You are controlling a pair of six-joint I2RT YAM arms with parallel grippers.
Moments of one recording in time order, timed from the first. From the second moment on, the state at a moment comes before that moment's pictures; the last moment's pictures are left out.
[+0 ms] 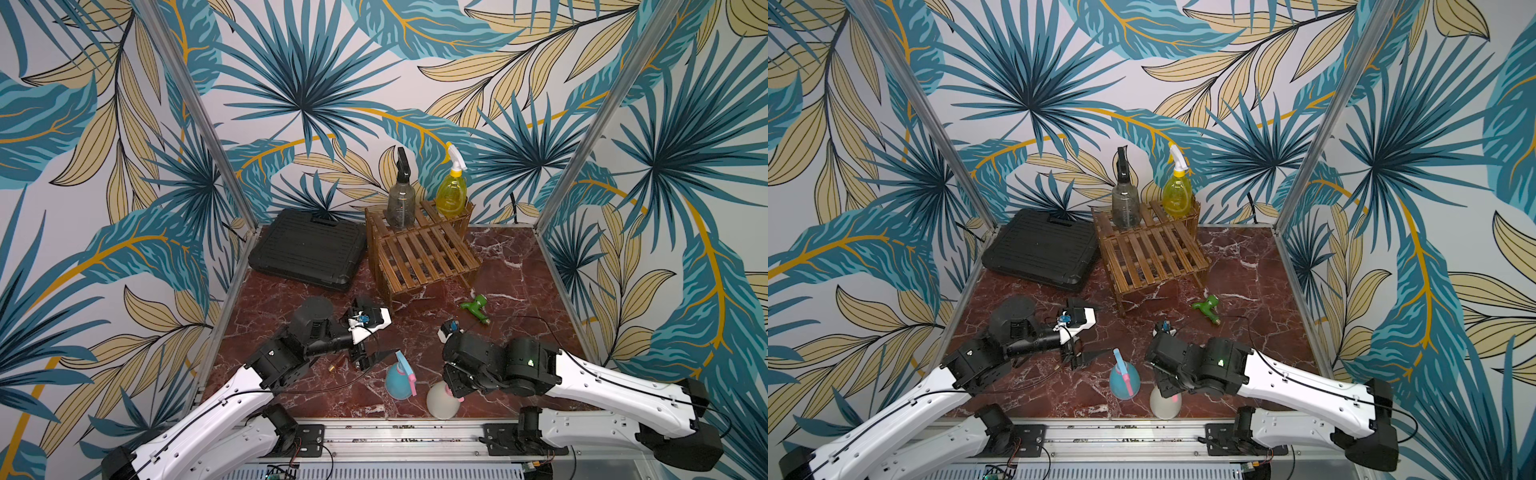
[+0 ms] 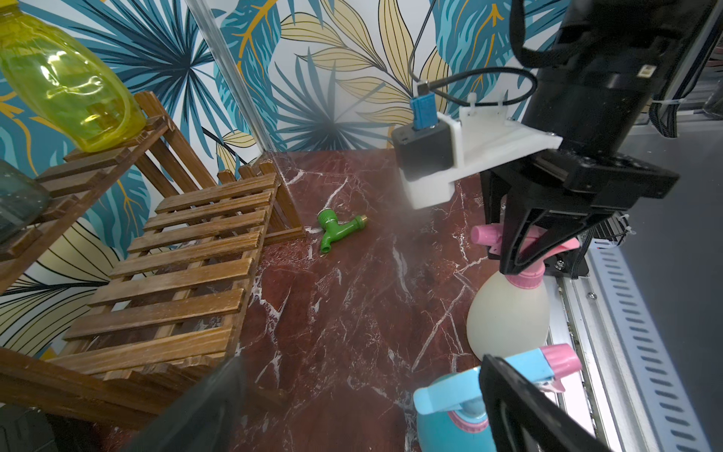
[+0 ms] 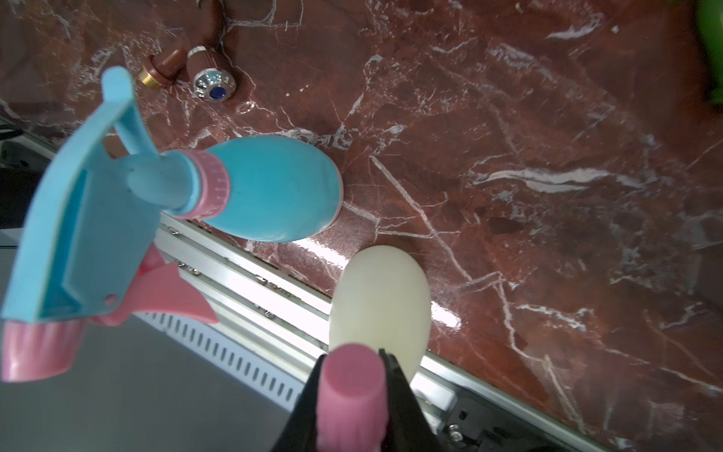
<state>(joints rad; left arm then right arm) -0.71 0.83 0.75 -0.26 0.48 0.36 1.33 1.07 1.05 -1.14 0.17 0.81</state>
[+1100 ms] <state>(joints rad) -0.71 0.99 0.86 -0.19 0.45 0.30 0.81 1.31 1.45 -1.12 0.06 0.19</state>
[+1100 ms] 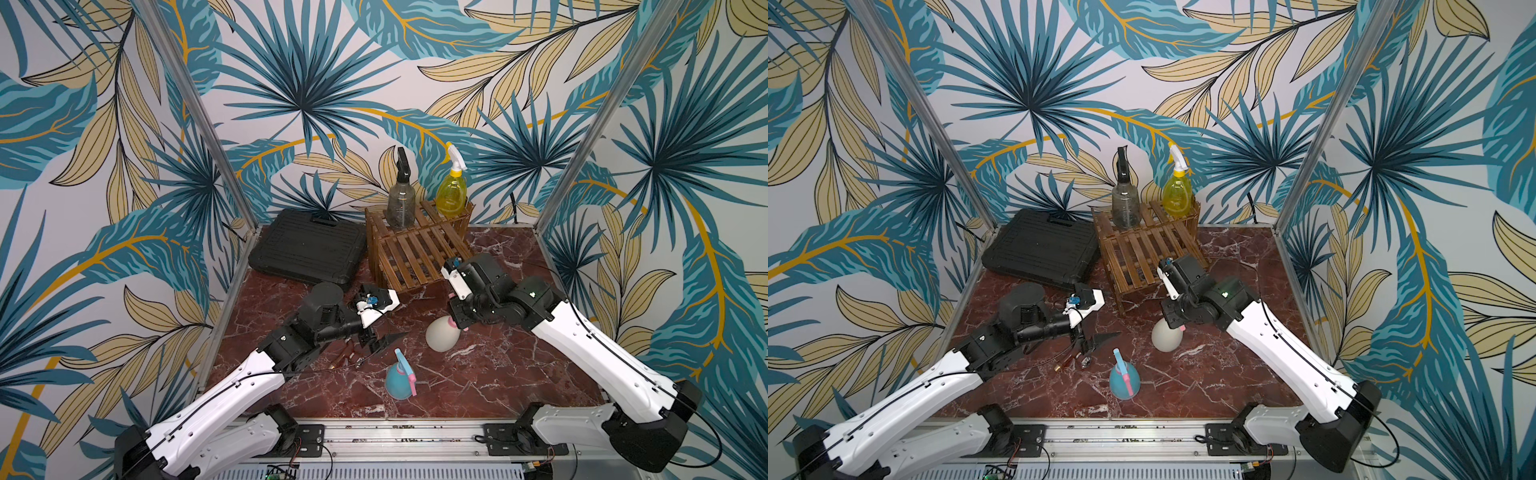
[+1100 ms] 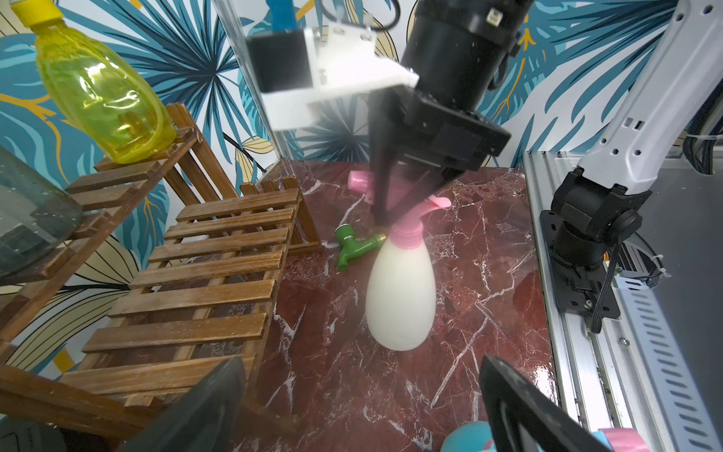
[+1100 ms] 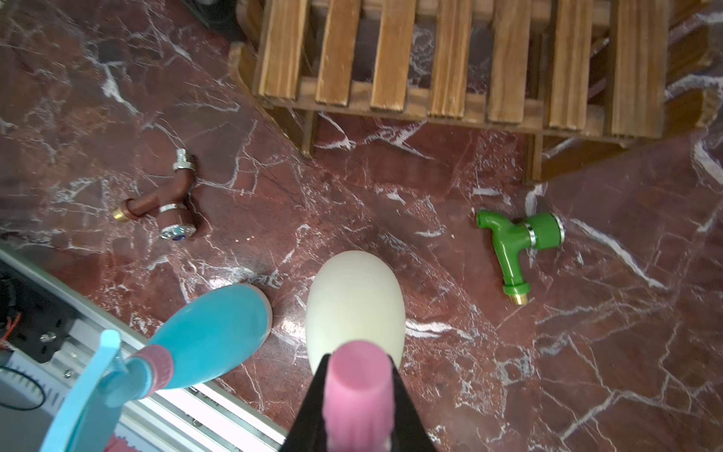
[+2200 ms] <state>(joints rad) -0.74 1.15 0.89 -0.22 0.35 0.33 0.74 1.55 2.00 -1.31 -0.40 -0.01</state>
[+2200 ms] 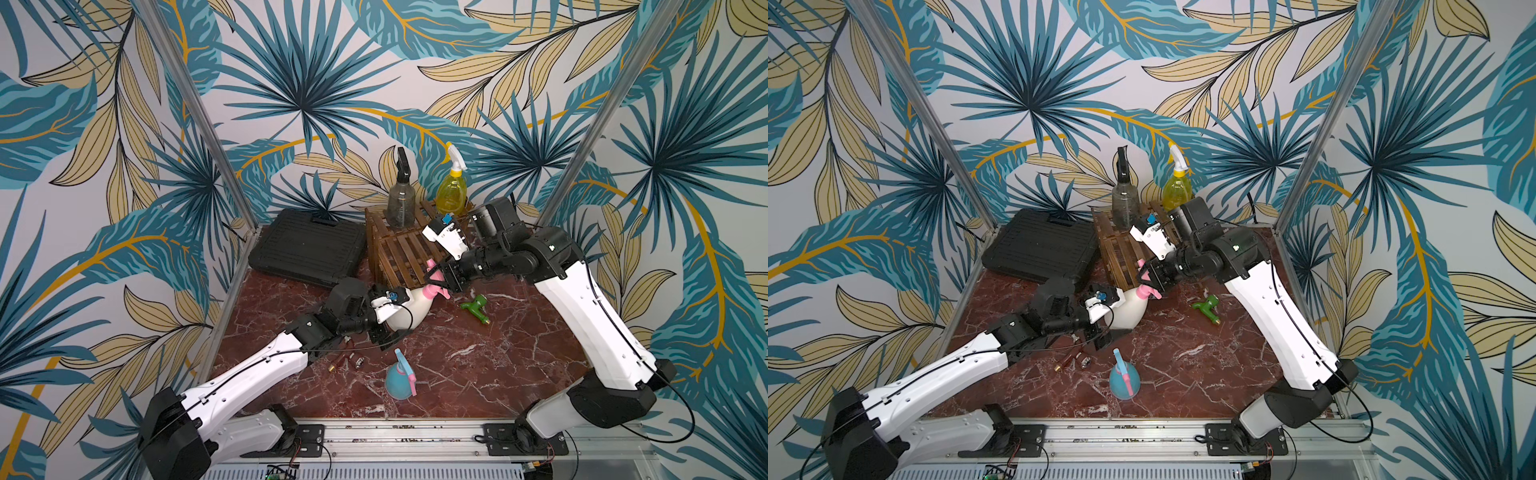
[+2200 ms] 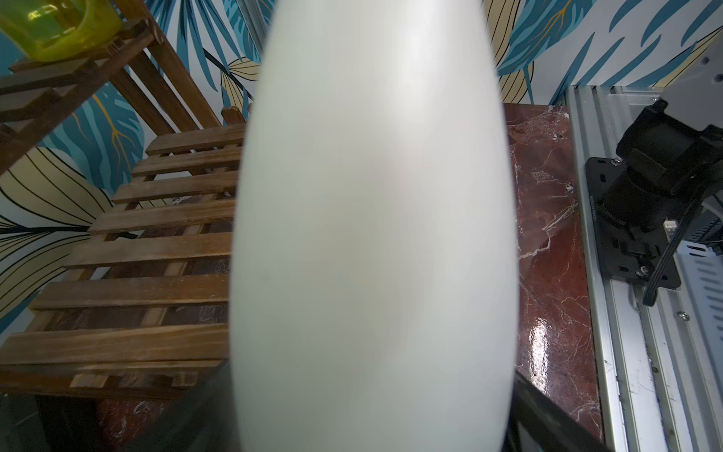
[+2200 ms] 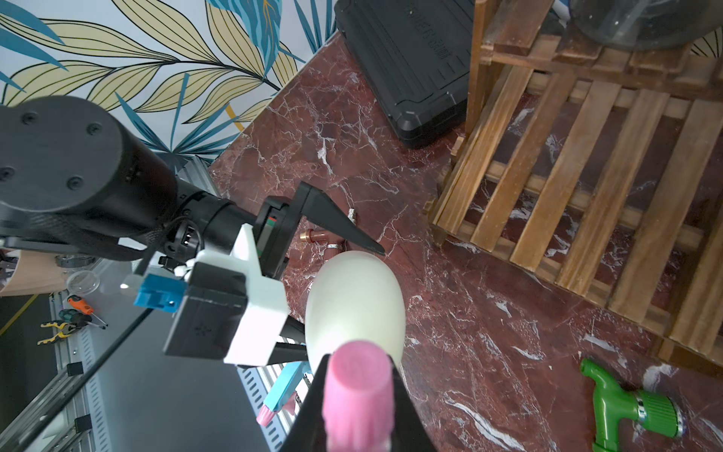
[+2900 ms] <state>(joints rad) -0.72 1.16 0.90 -0.23 0.43 0.26 0.74 1.51 1.97 -1.21 -0.34 0.00</state>
